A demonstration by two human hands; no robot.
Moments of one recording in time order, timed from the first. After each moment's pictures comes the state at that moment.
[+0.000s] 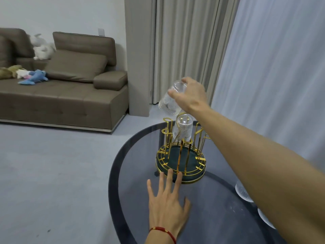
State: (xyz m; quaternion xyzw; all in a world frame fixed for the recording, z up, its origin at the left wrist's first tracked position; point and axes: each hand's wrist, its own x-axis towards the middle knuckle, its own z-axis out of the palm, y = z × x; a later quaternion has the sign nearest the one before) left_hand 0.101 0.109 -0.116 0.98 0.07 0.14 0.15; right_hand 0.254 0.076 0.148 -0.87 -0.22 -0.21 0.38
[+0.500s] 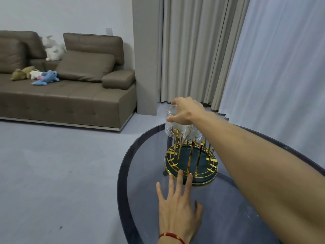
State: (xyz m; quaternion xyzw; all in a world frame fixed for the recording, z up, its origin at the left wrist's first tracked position) left_hand 0.103 0.105 -0.114 0.97 0.07 0.15 0.19; right_hand 0.283 0.107 0.109 -0.95 -0.28 -0.09 0.08
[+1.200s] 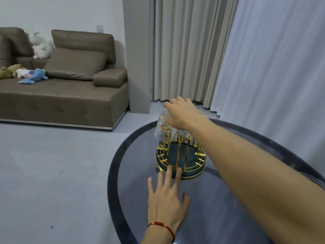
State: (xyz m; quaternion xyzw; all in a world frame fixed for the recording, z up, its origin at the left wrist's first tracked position) left_hand 0.099 0.105 -0.114 0.97 0.08 0.14 0.17; right_hand 0.271 0.081 0.092 -0.91 -0.34 -0.21 -0.08
